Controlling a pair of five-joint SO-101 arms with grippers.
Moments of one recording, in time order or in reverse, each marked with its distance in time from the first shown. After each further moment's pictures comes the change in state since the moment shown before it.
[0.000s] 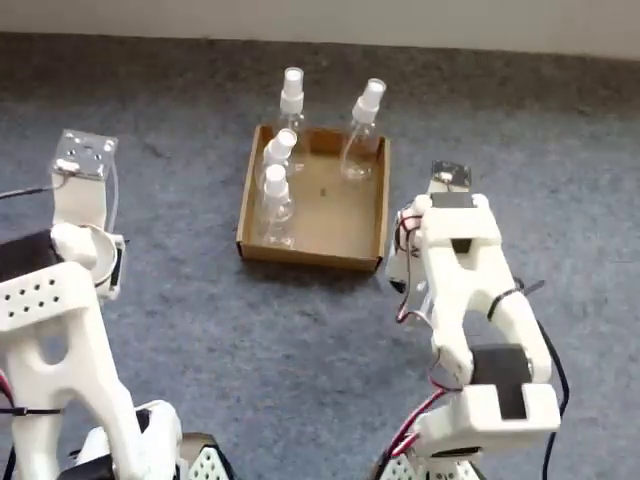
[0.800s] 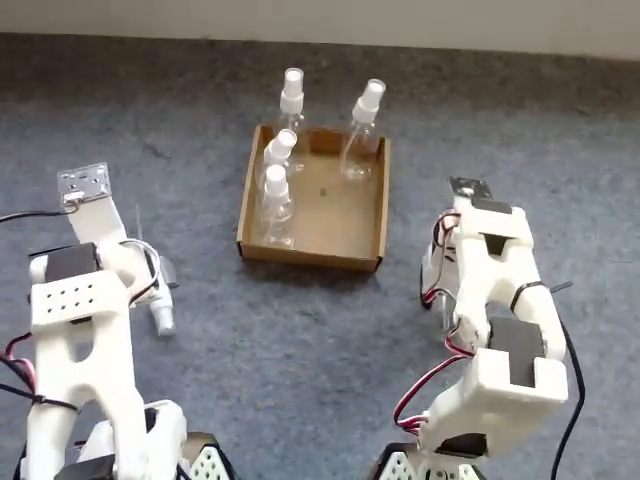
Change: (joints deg) left arm 6.7 0.0 13.1 -7.8 31.0; right arm 11.6 6.6 -0.7 -3.2 21.6
